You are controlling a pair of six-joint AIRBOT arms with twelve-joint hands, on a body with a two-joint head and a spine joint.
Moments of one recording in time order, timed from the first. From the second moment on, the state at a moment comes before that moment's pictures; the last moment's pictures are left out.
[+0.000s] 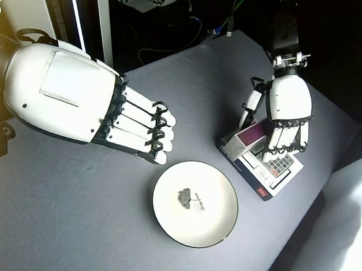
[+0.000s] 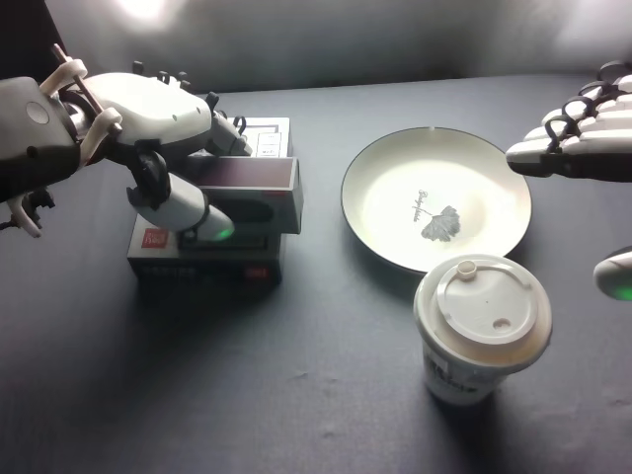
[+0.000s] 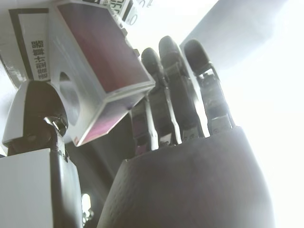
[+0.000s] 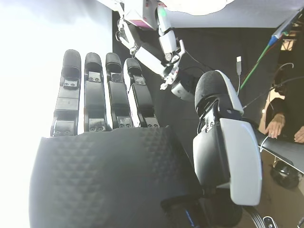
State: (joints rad) left arm 0.18 -1.08 1.24 -0.95 -0.13 1.91; right arm -0.19 -0.50 0.76 -0.86 0.38 -0.11
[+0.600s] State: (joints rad) left arm 0.17 -1.04 1.18 -0.99 -0.13 1.91; right arm -0.17 -0.66 0.90 -1.01 0.52 0.11
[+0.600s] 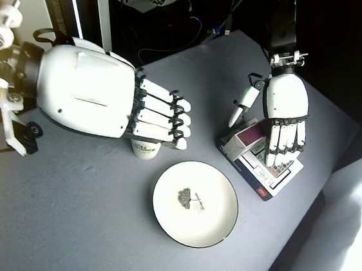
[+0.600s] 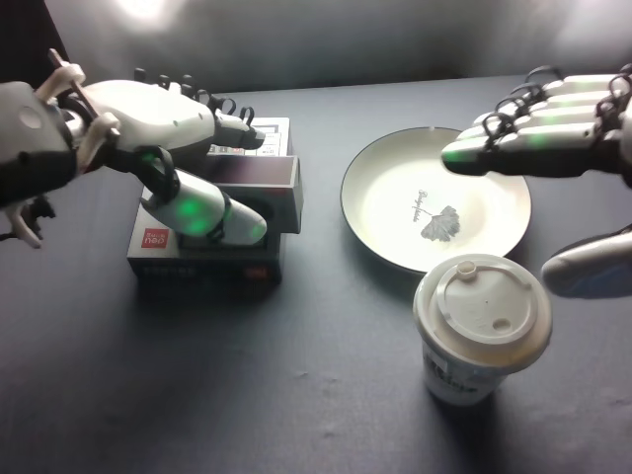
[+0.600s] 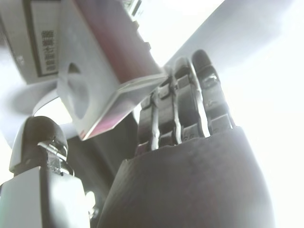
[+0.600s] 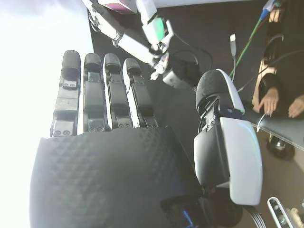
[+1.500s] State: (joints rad) left arm 0.13 -0.81 0.92 -0.80 -0.09 1.74; right arm -0.14 -0.81 0.94 -1.35 0.53 0.35
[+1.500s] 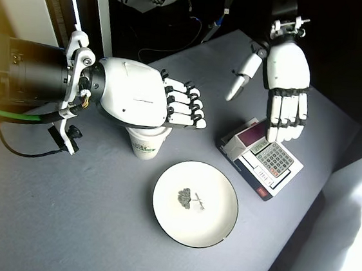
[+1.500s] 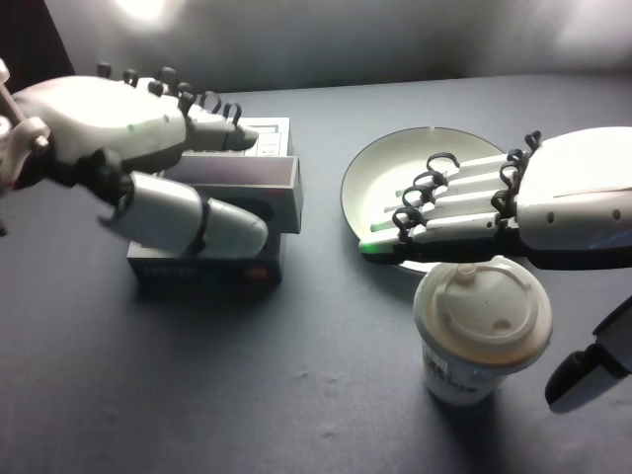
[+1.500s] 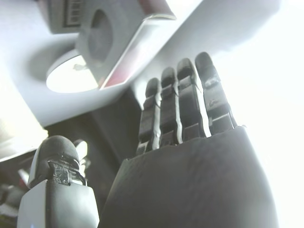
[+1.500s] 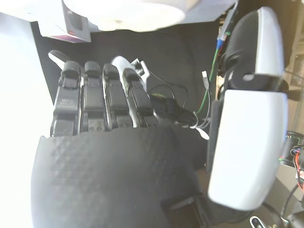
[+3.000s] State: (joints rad) left arm 0.45 -0.51 0.70 0.78 -0.51 0.48; right arm -0.21 -0.93 1.04 -1.43 0.53 0.39
